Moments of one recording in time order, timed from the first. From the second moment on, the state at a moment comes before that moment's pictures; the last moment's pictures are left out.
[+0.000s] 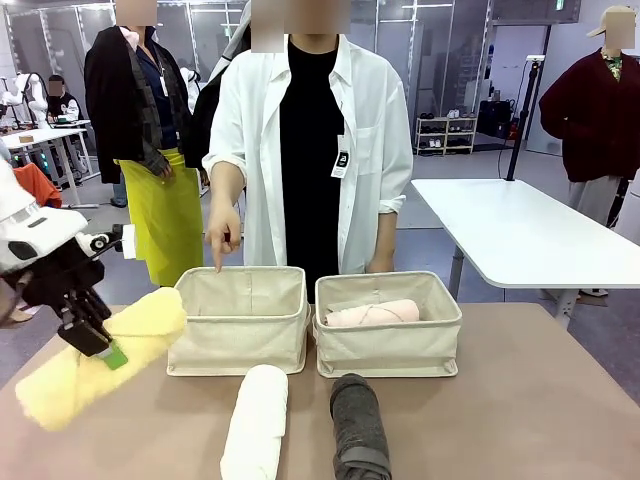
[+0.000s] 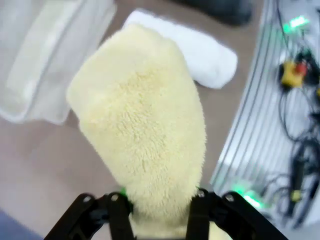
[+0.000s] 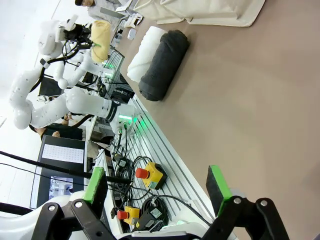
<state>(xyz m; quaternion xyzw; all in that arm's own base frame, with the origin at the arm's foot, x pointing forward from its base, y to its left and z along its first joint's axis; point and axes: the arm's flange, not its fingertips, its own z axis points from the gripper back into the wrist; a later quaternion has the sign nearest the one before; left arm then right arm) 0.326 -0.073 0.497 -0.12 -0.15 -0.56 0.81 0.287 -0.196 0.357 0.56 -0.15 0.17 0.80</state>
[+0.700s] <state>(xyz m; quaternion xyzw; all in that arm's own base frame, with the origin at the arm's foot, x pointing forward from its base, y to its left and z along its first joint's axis) 0.305 -0.111 0.526 -0.03 -0.22 -0.73 0.65 0.287 -0.195 0.357 0.56 -0.15 0.17 0.80</state>
